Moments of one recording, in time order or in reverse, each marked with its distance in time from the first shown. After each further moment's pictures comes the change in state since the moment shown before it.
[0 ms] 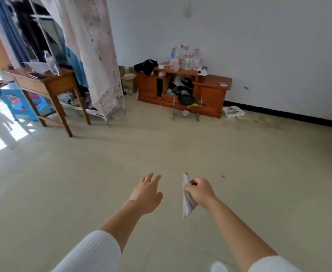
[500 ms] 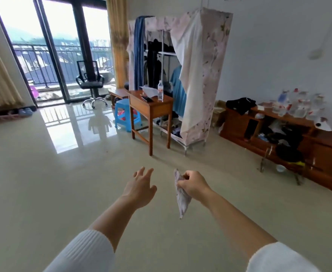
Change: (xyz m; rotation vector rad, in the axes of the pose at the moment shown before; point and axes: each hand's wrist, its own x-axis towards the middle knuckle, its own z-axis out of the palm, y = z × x) left_hand 0.036 -0.389 -0.239 -0.076 0.417 -0.476; right_hand 0.113 -0.368 0.347 -0.179 -0.428 -0.473
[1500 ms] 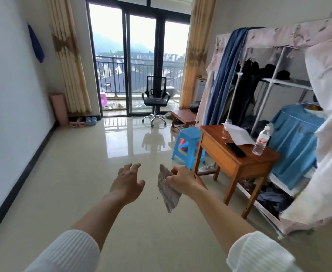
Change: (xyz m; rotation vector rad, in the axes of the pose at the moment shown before) left_hand 0.596 -0.472 -0.262 -0.069 0.299 -0.400; right_hand 0.675 -0.447 0.327 -0.257 -0.338 -0.339
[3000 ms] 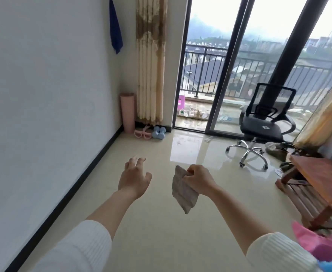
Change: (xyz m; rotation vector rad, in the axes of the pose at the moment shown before) left_hand 1.055 -0.507 -0.127 -0.011 0.300 -0.438; right_hand 1.183 -0.380 0.240 -0.142 -0.272 -0.276
